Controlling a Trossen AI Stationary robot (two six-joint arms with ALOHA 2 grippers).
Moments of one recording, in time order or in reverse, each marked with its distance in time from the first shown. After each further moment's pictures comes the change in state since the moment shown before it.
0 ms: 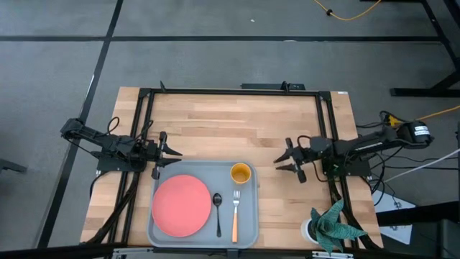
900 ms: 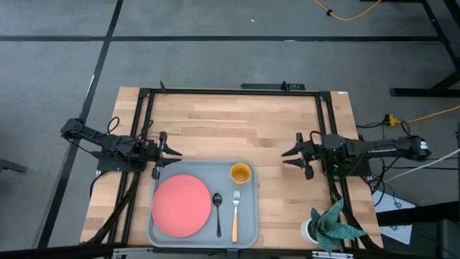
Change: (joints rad) left arm 0.000 0.000 0.000 0.000 -0.003 0.000; right arm -0.014 -0.582 0.000 -0.509 0.098 0.077
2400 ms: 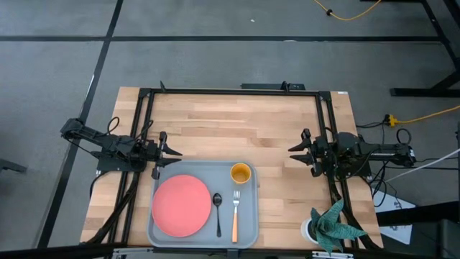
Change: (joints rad) left arm 0.000 0.000 0.000 0.000 -0.001 0.000; right arm 0.000 -0.340 0.000 -0.095 0.016 0.058
